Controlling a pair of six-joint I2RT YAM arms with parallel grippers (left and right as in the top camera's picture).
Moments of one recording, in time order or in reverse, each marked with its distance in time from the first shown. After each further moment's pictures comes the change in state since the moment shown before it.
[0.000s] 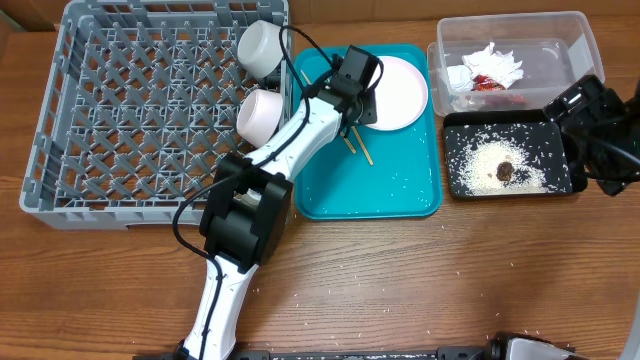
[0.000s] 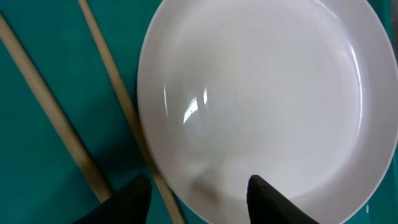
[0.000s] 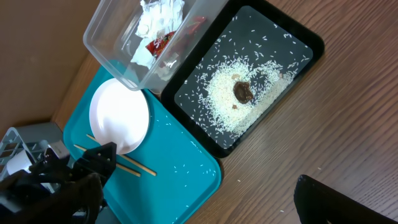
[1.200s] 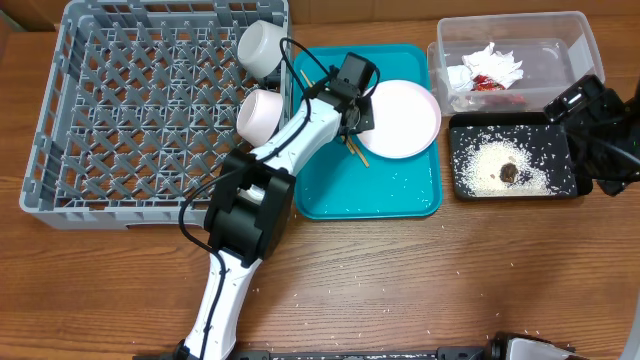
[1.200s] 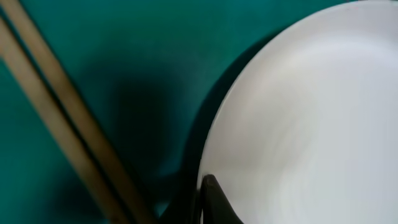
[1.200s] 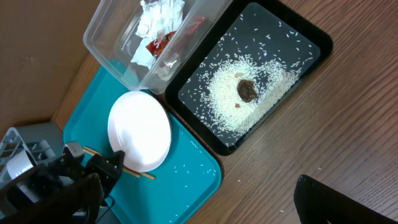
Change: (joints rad) left arm 0.020 0.050 0.032 -0.095 0.055 -0.002; right arm 0.000 0.000 0.000 0.000 0.000 0.000
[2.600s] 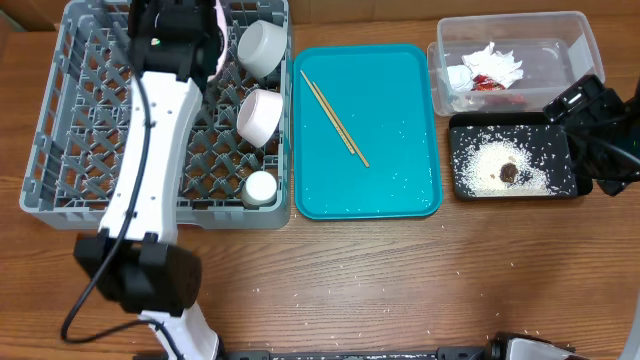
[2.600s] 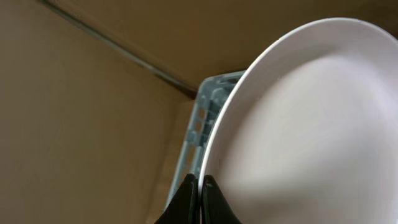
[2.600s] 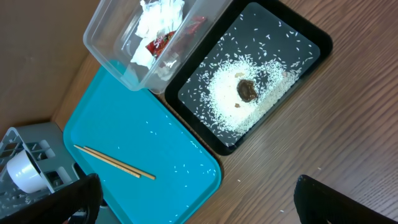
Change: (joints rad) left arm 0.362 -0.467 0.098 -0.059 -0.790 0.881; right arm 0.000 0.000 0.000 0.000 0.000 -0.001
